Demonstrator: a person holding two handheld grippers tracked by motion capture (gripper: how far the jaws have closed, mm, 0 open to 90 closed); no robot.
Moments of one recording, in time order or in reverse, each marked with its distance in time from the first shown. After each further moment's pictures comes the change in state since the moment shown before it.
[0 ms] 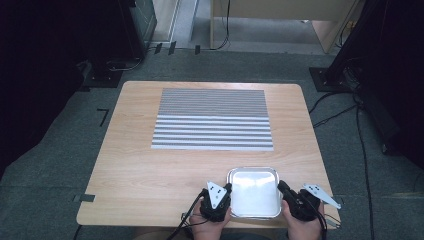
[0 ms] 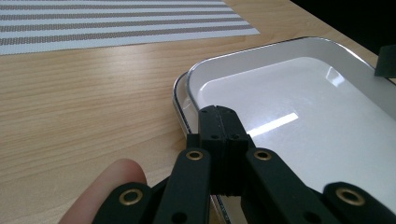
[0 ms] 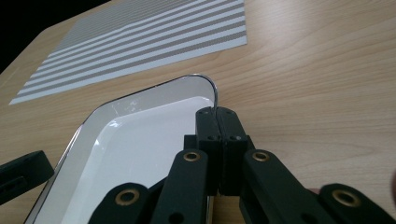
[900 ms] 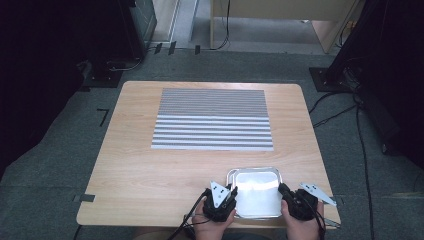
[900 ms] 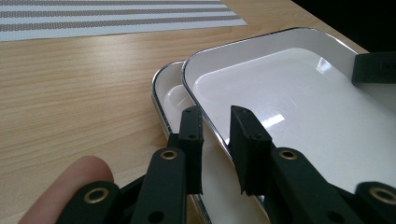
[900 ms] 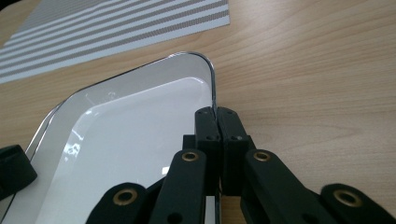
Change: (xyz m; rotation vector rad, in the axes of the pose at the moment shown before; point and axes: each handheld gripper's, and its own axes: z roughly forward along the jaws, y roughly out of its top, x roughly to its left) left arm -0.006 -0.003 0.006 0.031 -0.045 0.002; right arm 0.002 -0.003 0.006 0.059 -0.085 -0.004
